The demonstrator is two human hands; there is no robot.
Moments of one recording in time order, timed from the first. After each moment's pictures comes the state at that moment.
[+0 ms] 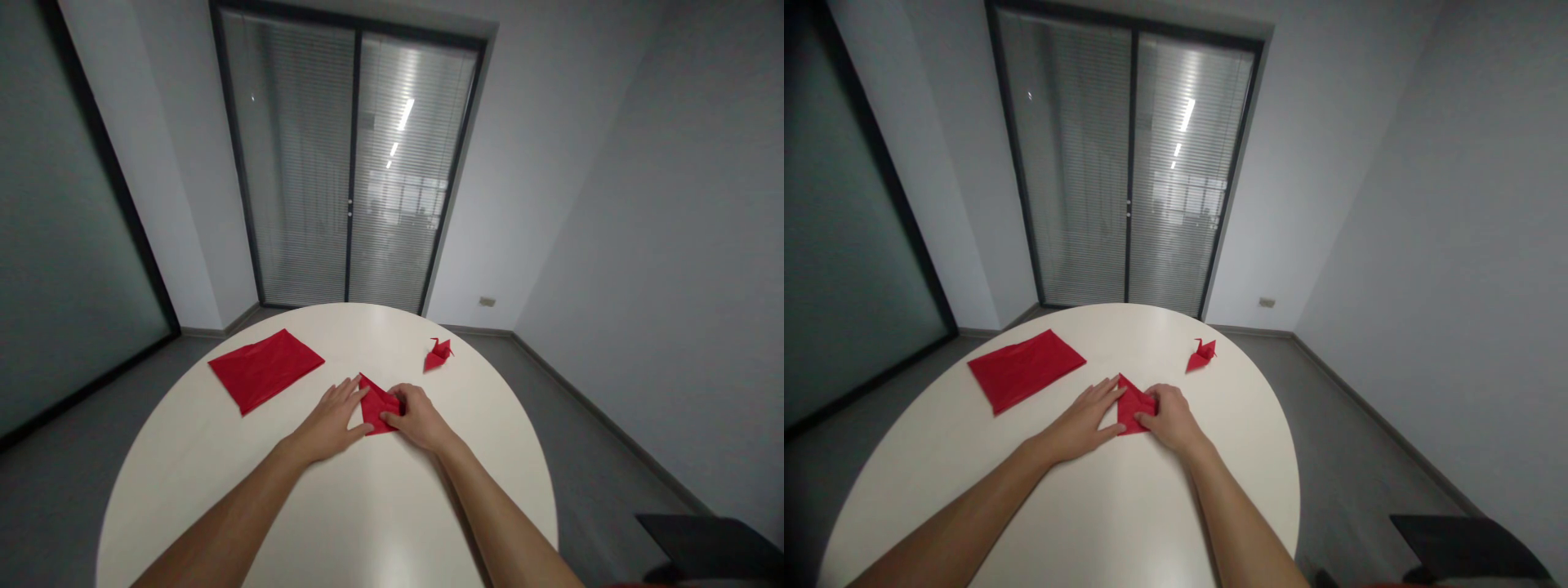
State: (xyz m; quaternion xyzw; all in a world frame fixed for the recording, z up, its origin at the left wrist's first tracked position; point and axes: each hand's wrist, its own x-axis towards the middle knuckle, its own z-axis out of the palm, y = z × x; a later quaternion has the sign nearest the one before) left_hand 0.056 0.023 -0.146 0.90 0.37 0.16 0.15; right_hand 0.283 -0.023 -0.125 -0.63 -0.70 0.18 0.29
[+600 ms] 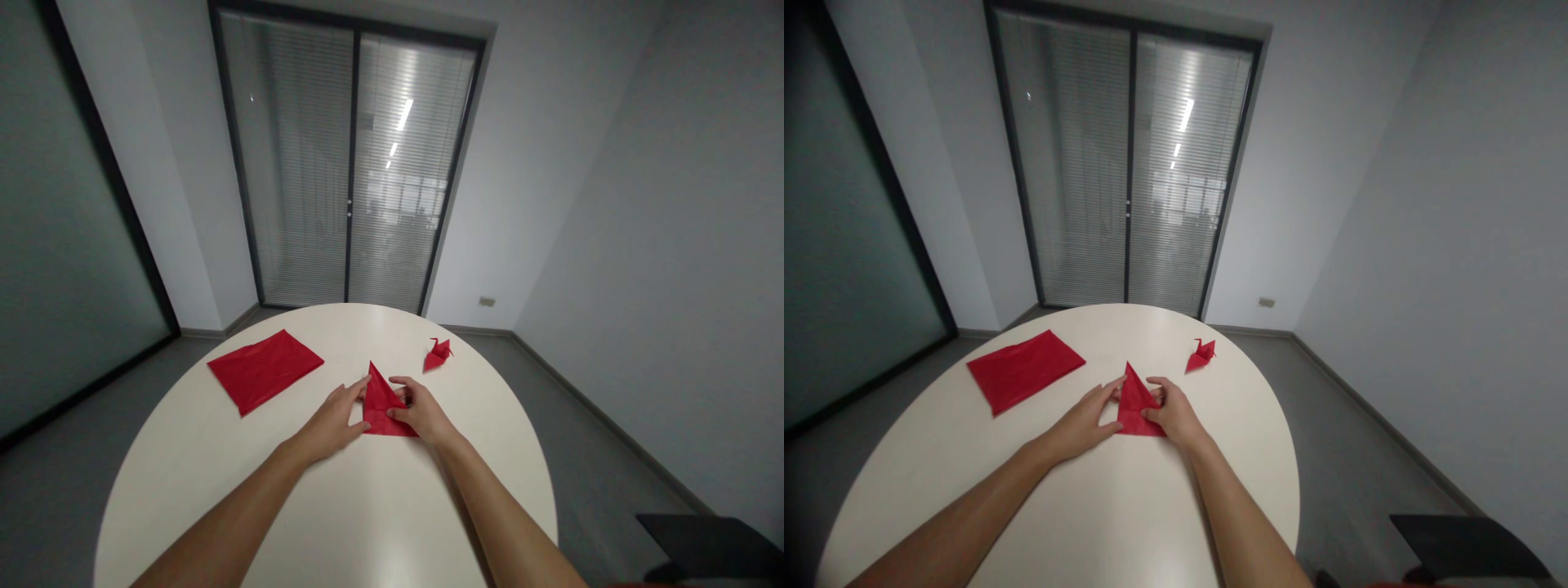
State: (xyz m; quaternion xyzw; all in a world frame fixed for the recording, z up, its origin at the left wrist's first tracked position) left_hand 0.062 0.024 -0.149 0.86 0.32 0.29 0.25; right_hand 0.287 -0.014 -0.131 -0.56 -0.59 0.40 0.43
